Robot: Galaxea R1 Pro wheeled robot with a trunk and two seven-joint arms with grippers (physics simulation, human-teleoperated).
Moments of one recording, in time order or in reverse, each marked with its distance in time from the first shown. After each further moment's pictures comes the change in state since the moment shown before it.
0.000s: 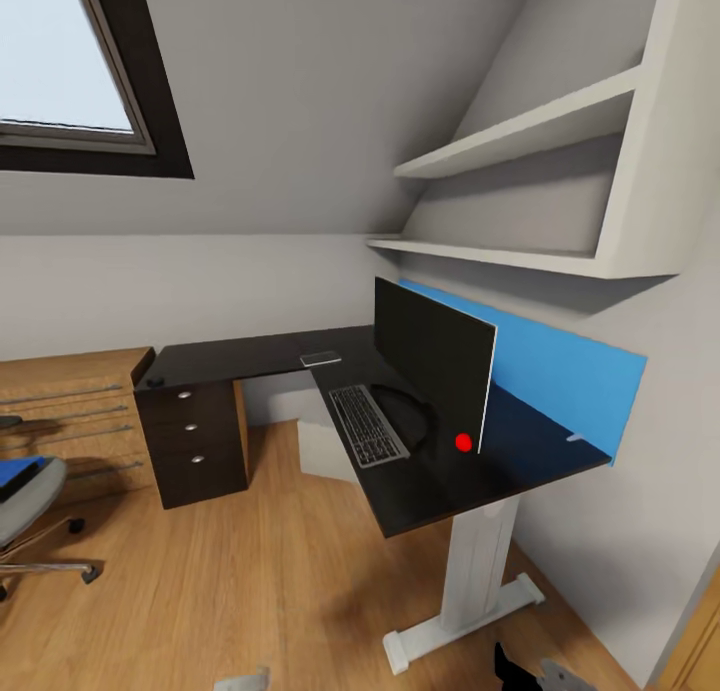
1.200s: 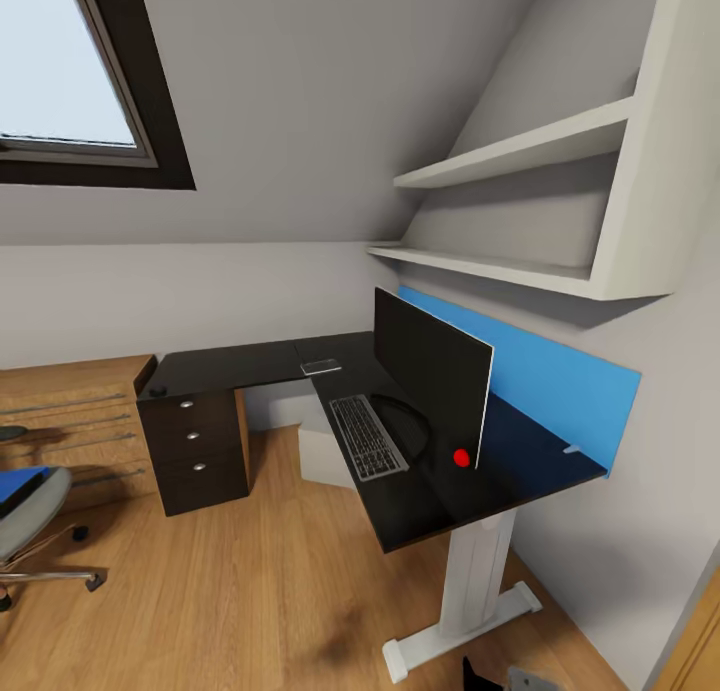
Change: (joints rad) left arm 0.000 -0.001 0.136 0.264 0.013 -0.119 -0.397; right arm 0.000 0.052 0.078 0.051 0.092 -0.020 -0.008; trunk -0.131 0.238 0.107
